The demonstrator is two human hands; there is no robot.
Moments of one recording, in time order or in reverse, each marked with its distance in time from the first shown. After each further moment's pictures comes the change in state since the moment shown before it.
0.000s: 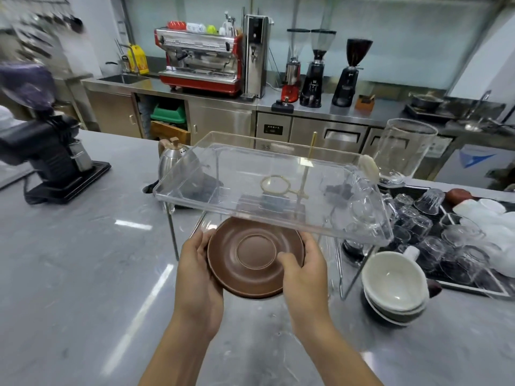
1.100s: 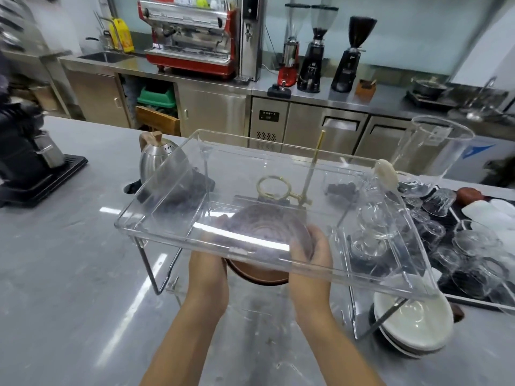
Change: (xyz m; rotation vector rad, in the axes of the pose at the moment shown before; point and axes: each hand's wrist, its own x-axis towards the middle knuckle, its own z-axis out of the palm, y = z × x) left_hand 0.093 -0.024 0.023 0.116 -0.018 0.103; right_hand 0.076 0.022 0.014 0.039 0.129 -0.029
